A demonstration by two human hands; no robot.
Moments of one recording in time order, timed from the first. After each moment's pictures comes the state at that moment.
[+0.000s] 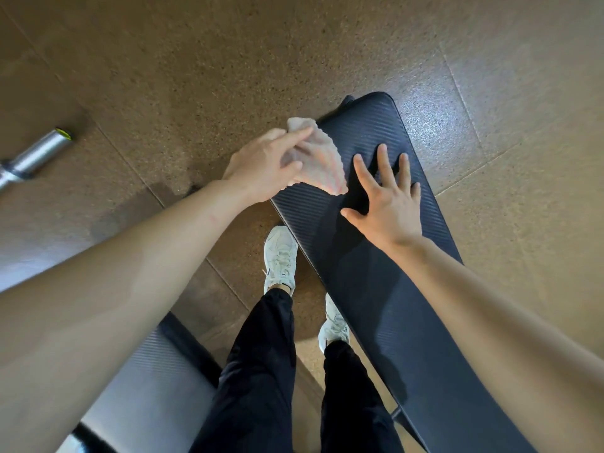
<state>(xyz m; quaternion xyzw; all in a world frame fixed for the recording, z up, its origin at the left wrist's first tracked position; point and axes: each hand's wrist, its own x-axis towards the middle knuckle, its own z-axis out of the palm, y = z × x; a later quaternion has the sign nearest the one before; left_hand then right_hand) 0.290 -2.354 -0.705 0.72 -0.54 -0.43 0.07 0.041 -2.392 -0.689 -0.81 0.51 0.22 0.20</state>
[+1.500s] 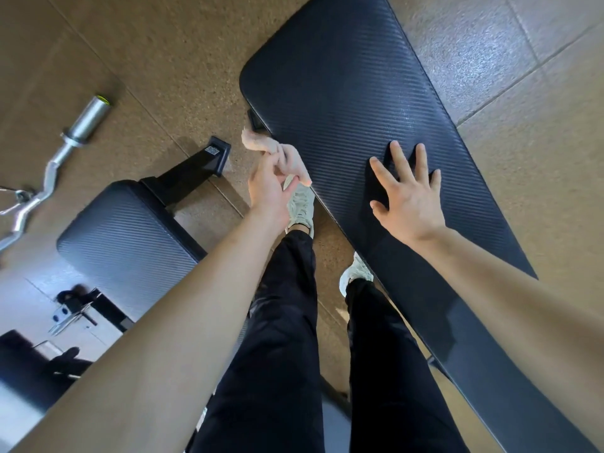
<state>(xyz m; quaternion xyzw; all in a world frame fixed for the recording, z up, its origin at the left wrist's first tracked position) 0.145 -2.222 -0.668 0.70 0.20 -0.51 0.46 -0.087 -2.277 -0.684 -0.81 0.47 0.23 0.25</state>
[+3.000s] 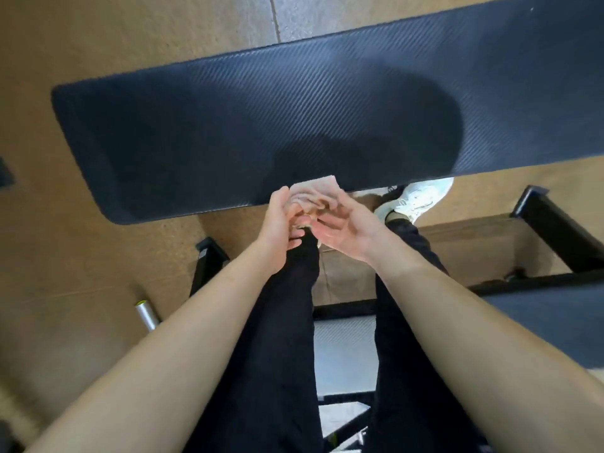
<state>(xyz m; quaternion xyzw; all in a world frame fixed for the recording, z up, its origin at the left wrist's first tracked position) 0.018 -2.157 -0.649 0.70 -0.22 -0.65 -0.17 -0.104 -2.058 -0.661 -0.45 -0.44 0.43 -0.65</state>
